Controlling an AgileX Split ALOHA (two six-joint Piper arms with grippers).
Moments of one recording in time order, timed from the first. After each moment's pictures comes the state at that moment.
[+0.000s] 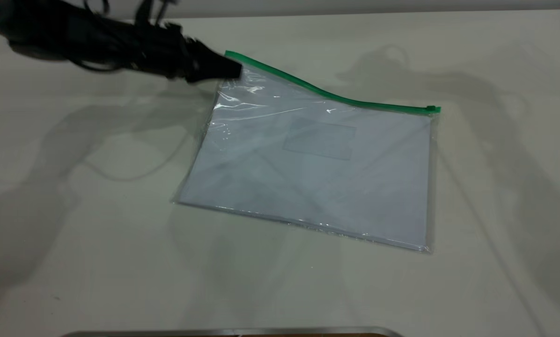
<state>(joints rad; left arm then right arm) -0.06 2.69 -1.74 -1.54 0.89 1.89 0.12 2.41 -2.00 1.02 1.04 -1.14</state>
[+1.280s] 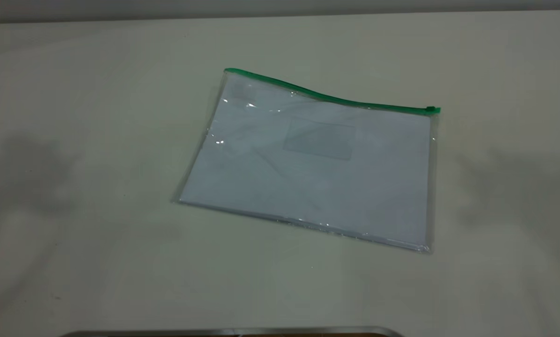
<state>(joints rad) 0.10 1.43 -1.74 -0.46 1.17 0.61 0.12 1.35 -1.86 0.26 1.23 -0.19</state>
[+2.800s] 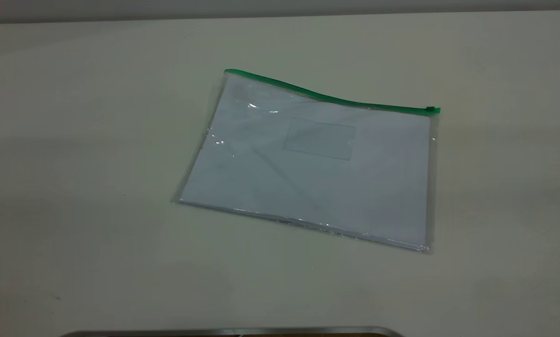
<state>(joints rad) 0.10 0.62 -0.49 -0.12 1.09 0.14 0.12 0.48 -0.48 -0.15 1.12 0.22</state>
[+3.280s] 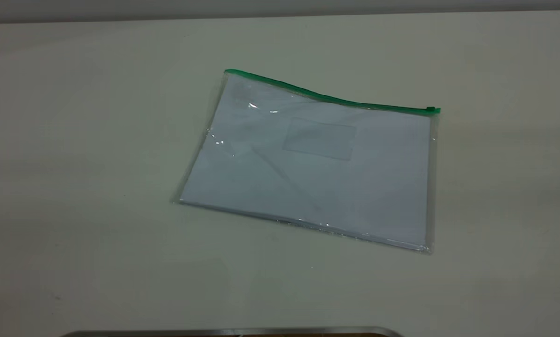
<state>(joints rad) 0.10 0.12 -0.49 -0.11 1.12 0.12 0.12 0.48 -0.48 -0.15 1.12 0.22</state>
